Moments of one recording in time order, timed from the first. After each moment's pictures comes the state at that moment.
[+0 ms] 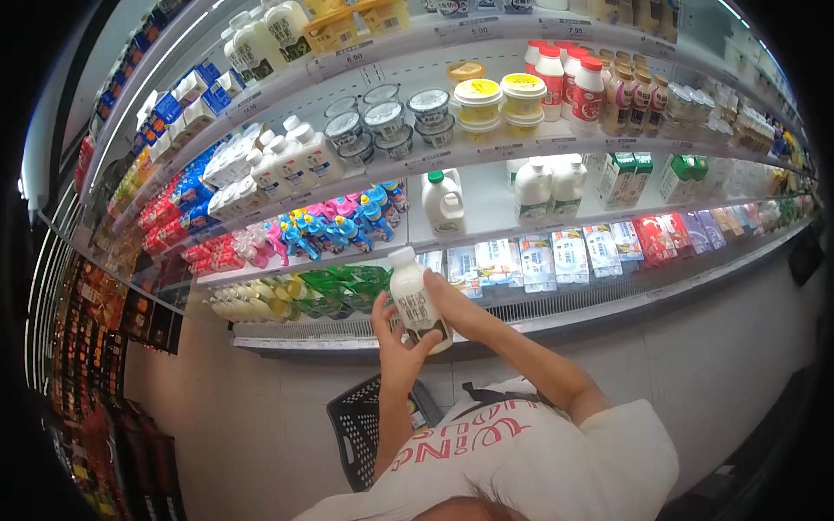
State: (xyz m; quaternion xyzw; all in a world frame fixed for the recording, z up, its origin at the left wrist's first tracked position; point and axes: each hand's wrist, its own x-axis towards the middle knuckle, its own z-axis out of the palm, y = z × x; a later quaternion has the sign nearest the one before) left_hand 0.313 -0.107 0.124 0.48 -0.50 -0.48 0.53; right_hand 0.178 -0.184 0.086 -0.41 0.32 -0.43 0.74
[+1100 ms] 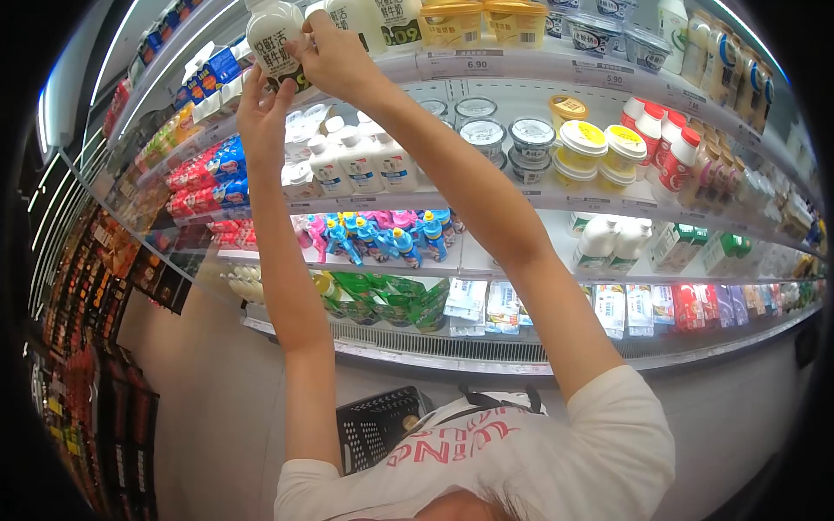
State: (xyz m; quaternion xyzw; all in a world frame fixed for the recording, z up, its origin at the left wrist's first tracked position) left_hand 0.502 -0.392 0.388 0.24 -0.65 -0.13 0.71; right_hand 0.365 -0.425 0.422 -0.74 0.17 -0.64 0.14
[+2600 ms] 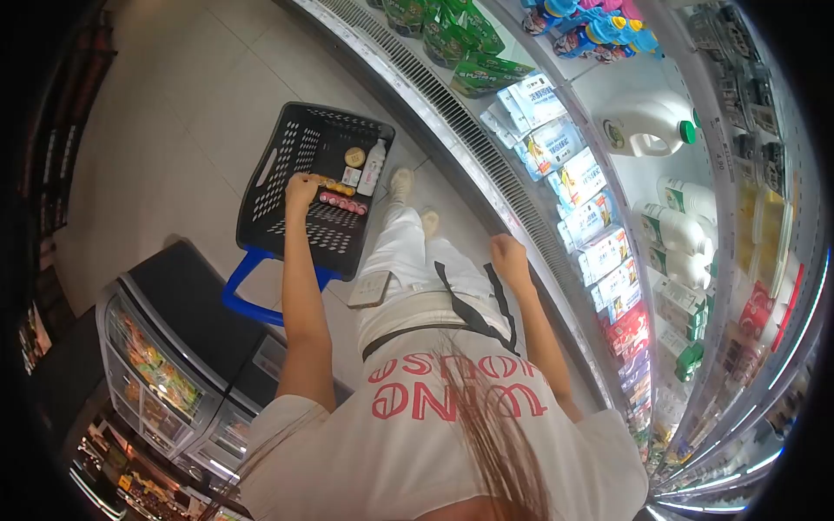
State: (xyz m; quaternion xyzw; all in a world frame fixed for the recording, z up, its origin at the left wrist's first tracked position) left_hand 0.540 0.024 -0.226 0.93 -0.07 -0.30 0.21; right_hand 0.109 -0.180 -0.157 -0.78 0.47 0.04 0.42
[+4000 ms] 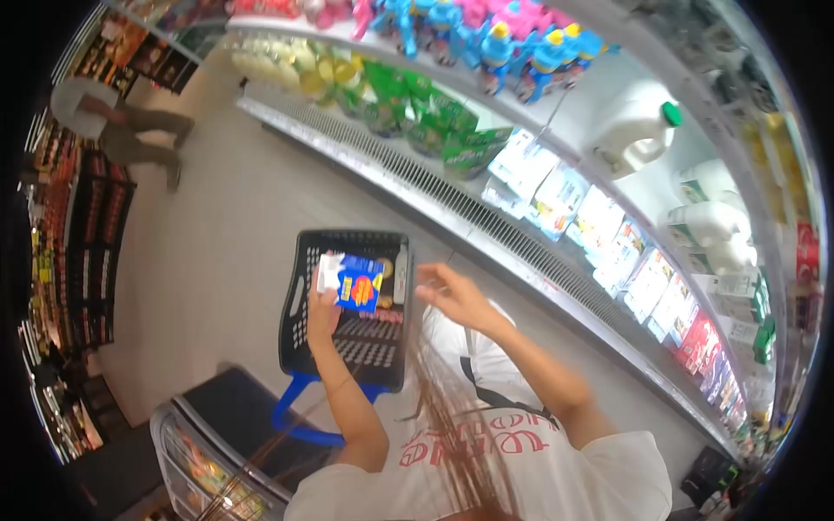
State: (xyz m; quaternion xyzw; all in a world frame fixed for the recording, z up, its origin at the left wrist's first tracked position) left_hand 0.533 -0.012 -0.150 0.56 -0.12 -0.47 0.67; right_hand 0.293 -0.181 -0.104 -0.68 0.30 -0.10 0.66
